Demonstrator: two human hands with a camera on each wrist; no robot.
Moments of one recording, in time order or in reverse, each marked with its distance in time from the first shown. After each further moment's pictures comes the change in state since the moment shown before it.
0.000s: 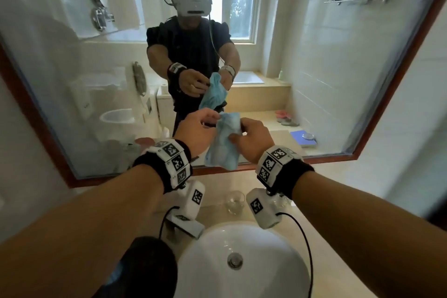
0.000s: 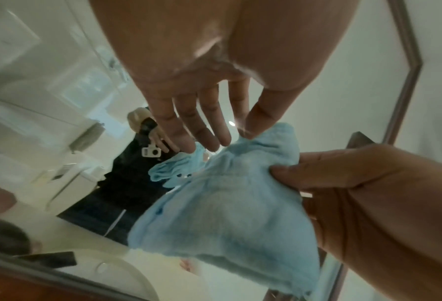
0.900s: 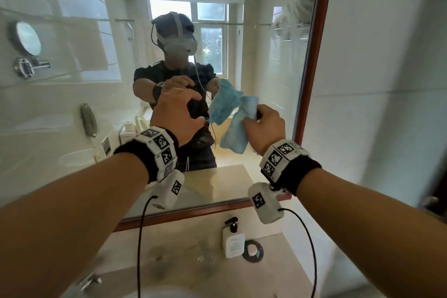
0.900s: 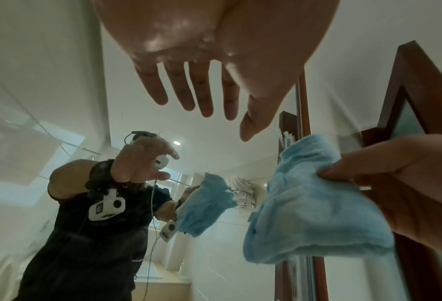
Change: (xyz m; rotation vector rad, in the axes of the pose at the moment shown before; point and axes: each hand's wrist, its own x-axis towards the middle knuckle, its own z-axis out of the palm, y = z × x) left_hand 0.124 0.182 0.184 0.528 0.310 0.366; right_hand 0.064 0.127 -0.282 0.075 0.375 0.025
